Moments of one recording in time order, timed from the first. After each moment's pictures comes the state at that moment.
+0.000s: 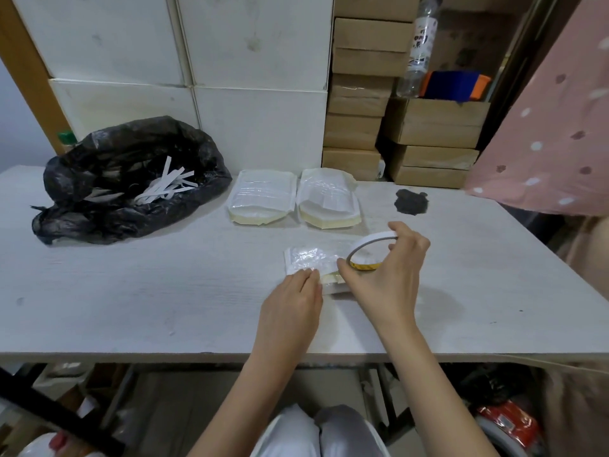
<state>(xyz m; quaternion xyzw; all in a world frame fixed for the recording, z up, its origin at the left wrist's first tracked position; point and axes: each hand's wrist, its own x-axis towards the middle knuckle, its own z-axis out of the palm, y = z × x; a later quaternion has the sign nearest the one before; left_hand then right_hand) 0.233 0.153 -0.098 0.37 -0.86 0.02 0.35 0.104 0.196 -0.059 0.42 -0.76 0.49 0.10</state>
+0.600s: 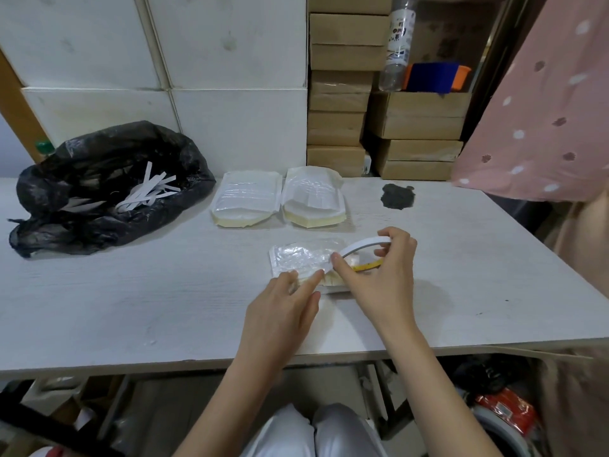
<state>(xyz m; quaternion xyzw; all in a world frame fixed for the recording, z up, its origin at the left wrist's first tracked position) 0.237 0.159 -0.090 0.36 -0.89 0.00 0.27 0.091 0.213 -0.059 0.40 -0.74 0.54 0.01</state>
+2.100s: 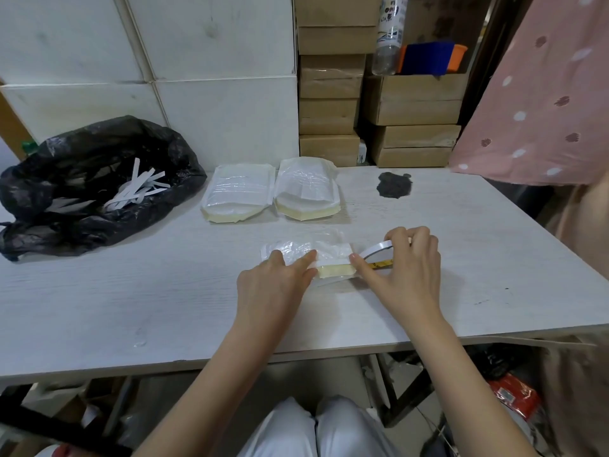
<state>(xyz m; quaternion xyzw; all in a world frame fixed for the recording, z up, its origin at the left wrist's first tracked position) 0.219 0.143 -0.065 0.38 -0.88 0.12 0.25 0.045 0.222 -0.080 0.46 -0.80 0.34 0.20</state>
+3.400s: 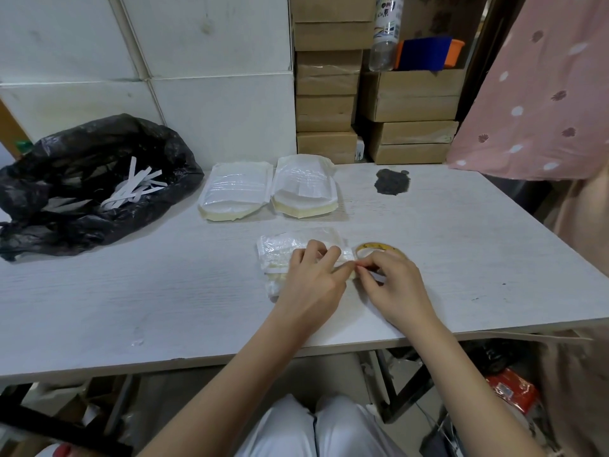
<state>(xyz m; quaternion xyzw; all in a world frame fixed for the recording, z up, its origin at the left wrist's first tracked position) 0.174 0.144 -0.098 0.21 -0.92 0.12 0.32 0.051 0.237 -0.081 0.54 -0.73 0.42 -0.01</state>
